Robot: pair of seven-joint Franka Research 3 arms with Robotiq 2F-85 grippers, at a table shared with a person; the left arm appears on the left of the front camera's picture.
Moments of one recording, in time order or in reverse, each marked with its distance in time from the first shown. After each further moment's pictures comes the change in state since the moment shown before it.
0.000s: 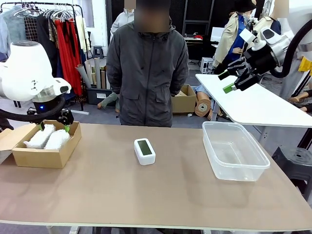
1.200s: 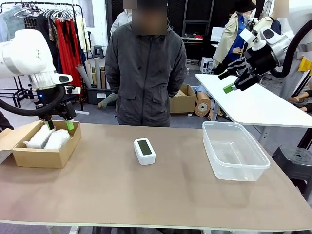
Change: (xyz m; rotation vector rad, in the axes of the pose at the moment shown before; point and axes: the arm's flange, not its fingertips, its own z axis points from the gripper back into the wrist) left arm 0.049 0.006 0.010 -0.311 0.332 -0.342; right arm 0.000 0.000 0.000 0.000 0.000 0.000
